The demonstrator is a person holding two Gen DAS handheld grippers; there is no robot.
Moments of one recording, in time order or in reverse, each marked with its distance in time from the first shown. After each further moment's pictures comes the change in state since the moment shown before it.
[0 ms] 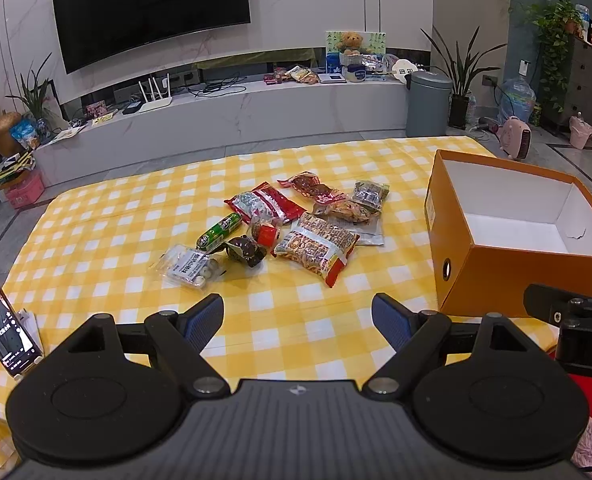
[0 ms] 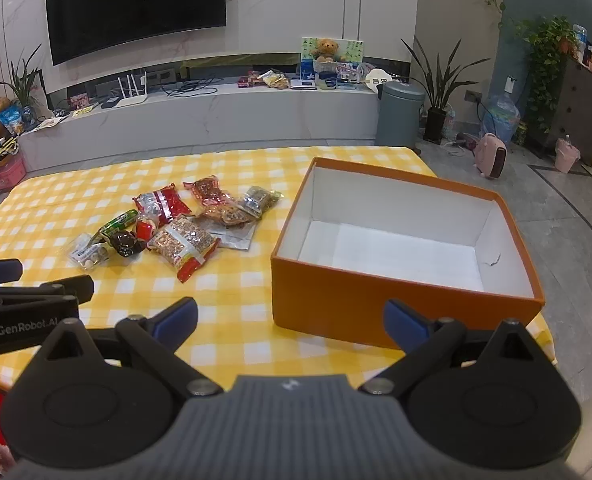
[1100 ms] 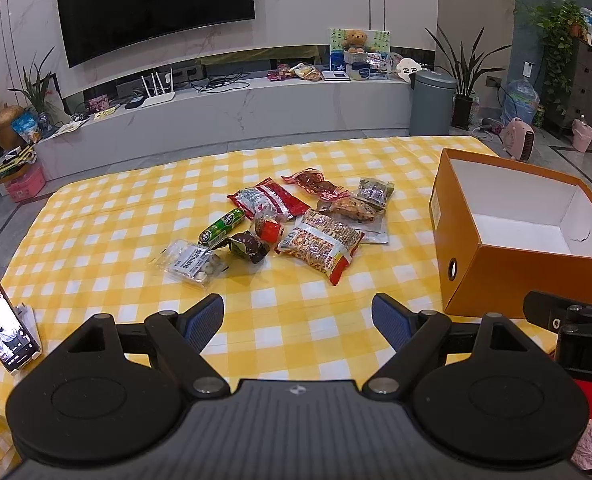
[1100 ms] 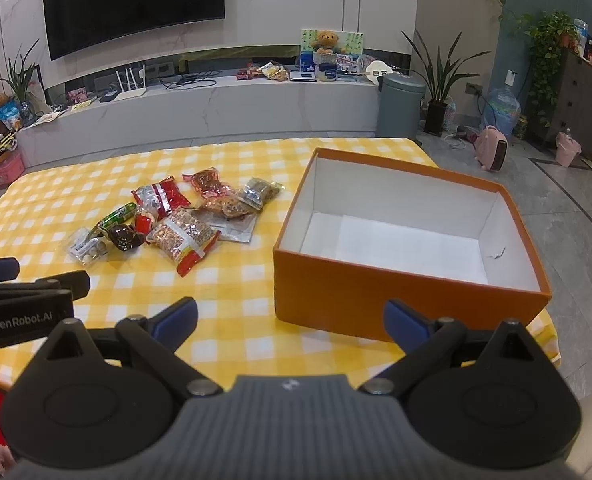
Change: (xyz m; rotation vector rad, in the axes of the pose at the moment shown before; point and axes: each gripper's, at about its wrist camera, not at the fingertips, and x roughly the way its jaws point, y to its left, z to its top) left arm 0.005 0.005 -0.002 -0.003 0.003 -0.002; right arm 0.011 0.005 -0.001 0.004 0.027 -0.001
